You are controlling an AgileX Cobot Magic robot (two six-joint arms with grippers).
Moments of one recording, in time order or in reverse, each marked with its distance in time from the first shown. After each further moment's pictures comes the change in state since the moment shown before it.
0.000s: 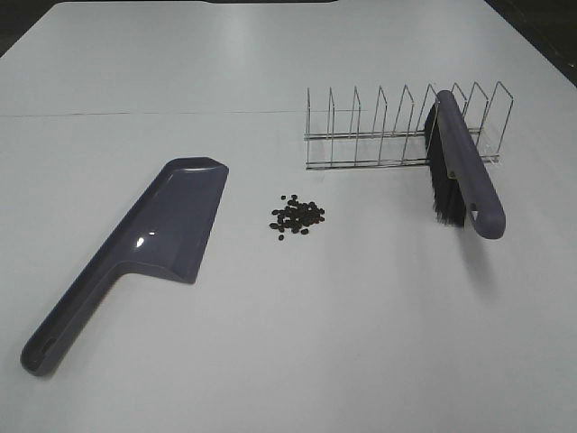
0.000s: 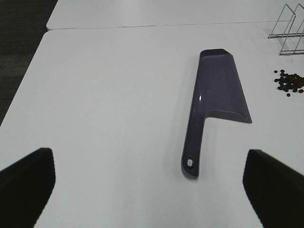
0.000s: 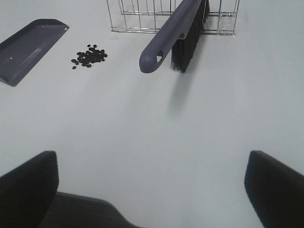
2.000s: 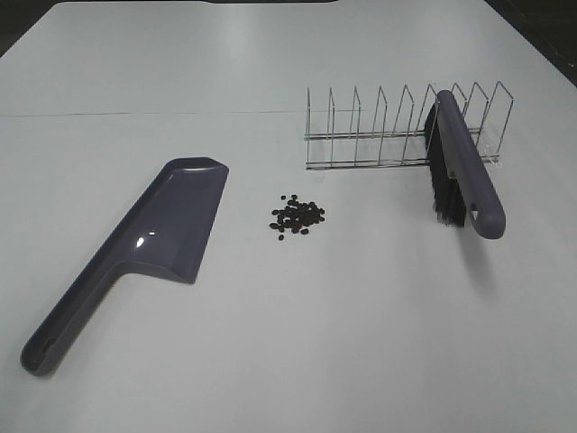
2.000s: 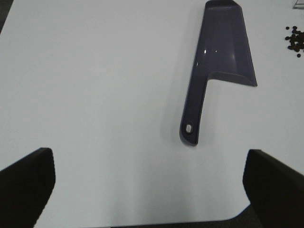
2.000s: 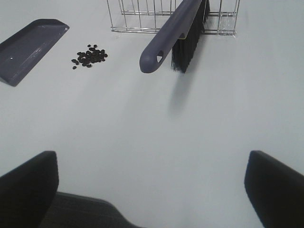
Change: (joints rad) left arm 0.000 0.237 0.000 -0.001 0.000 0.000; right arm 0.000 0.000 0.000 0.001 0.000 0.000
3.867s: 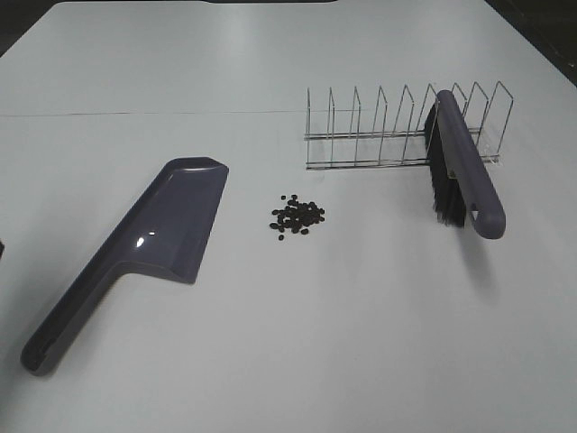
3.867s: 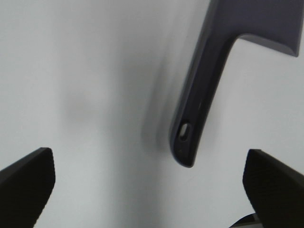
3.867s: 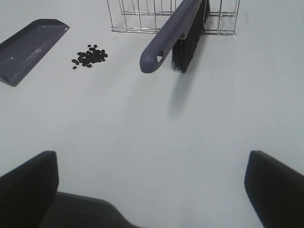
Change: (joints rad) left arm -0.082 1.115 -0.274 -0.066 -0.233 -0.015; right arm 0.000 0.000 0.000 0.000 0.000 0.000
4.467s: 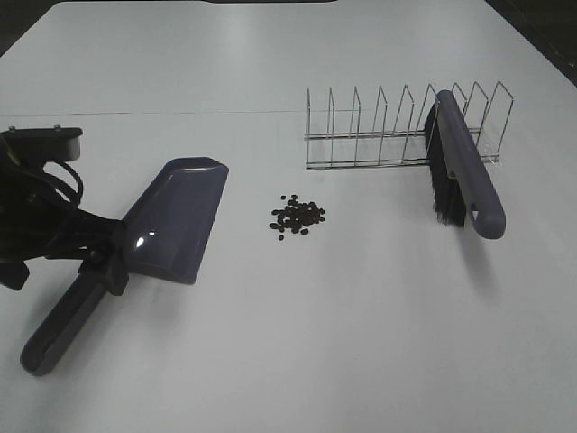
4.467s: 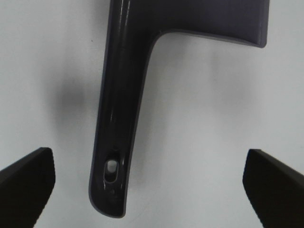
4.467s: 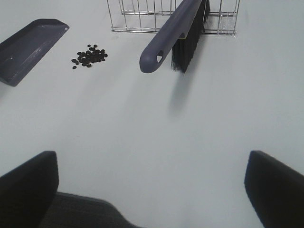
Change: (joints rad) left arm -0.360 0.356 -0.138 0.104 -0.083 -0.275; right arm 0.000 0.000 0.000 0.000 0.000 0.000
